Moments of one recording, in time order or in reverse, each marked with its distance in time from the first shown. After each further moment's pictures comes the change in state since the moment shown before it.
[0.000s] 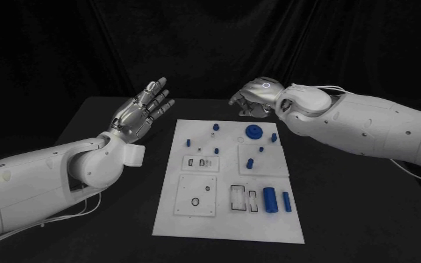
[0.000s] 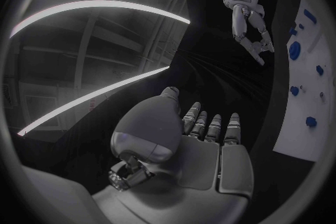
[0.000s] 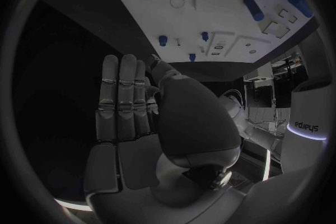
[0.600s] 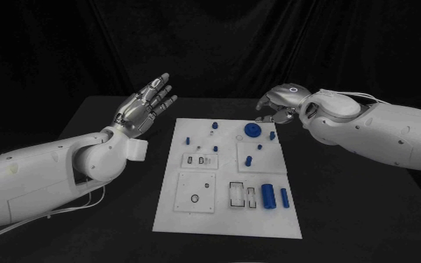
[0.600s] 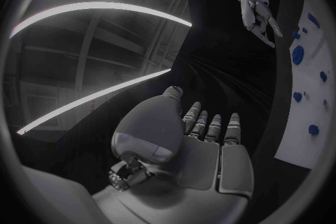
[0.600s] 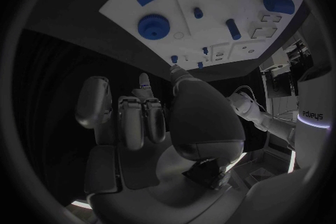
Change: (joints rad) left arm 0.000 0.016 0.000 -0.020 0.000 0.015 0.000; left_hand 0.036 0.005 0.034 -0.029 0.068 0.004 0.004 0.004 0.001 0.000 0.015 0.014 0.002 0.000 0.000 0.004 0.001 0.000 0.000 0.000 0.000 0.000; right arm -0.041 -0.140 0.000 0.083 0.081 0.064 -0.114; right_hand -0.219 -0.032 -0.094 0.219 0.021 0.050 0.024 0.025 0.112 0.464 -0.016 0.805 0.673 0.216 -0.009 0.680 0.501 -0.087 0.372 -0.052 0.629 0.442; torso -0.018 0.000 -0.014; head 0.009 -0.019
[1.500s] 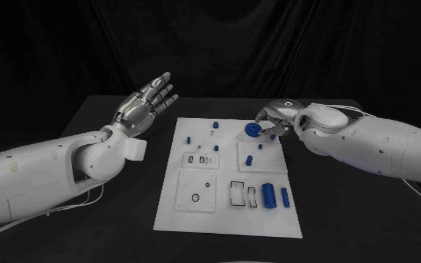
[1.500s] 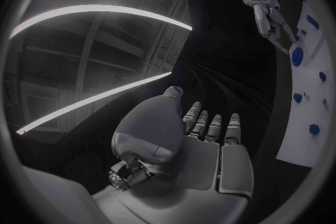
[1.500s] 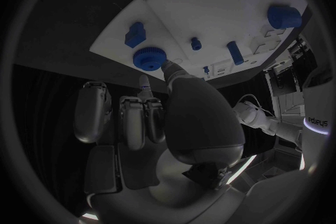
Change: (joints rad) left arm 0.000 -0.009 0.000 -0.006 -0.031 0.029 0.000; left_hand 0.009 -0.001 0.008 0.003 -0.011 0.003 0.003 0.000 0.000 0.000 0.007 0.004 0.001 0.000 0.007 0.004 0.001 0.000 -0.004 0.004 0.000 0.000; right arm -0.078 0.071 0.000 -0.100 0.015 0.033 -0.007; right_hand 0.119 0.000 0.045 -0.040 0.059 -0.040 -0.011 -0.018 0.021 0.000 -0.007 0.000 0.000 -0.002 -0.024 0.000 0.000 -0.016 0.041 -0.020 0.063 0.000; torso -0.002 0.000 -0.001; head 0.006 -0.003
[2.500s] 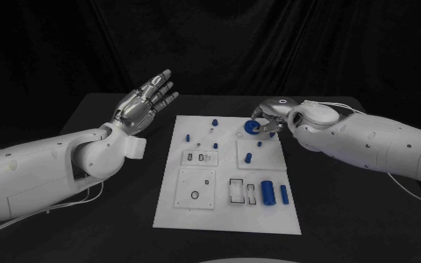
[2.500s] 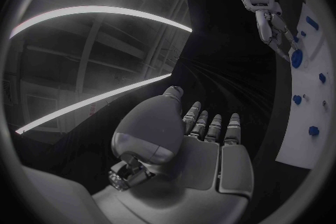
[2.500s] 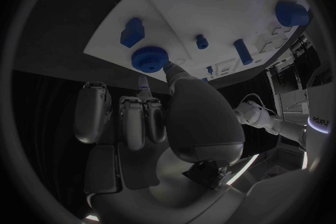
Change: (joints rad) left arm 0.000 0.004 0.000 -0.003 -0.014 0.010 0.000; left_hand 0.000 0.000 0.000 0.000 0.000 0.000 0.000 0.000 0.000 0.000 0.000 0.000 0.000 0.000 0.000 0.000 0.000 0.000 0.000 0.000 0.000 0.000; right arm -0.014 0.060 0.000 -0.073 0.028 0.002 0.006; right_hand -0.043 0.029 -0.008 -0.017 -0.029 -0.011 0.018 -0.006 -0.012 0.000 0.007 0.000 0.000 0.003 0.003 0.000 0.000 0.000 0.004 0.004 0.005 0.000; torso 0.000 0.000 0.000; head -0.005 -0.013
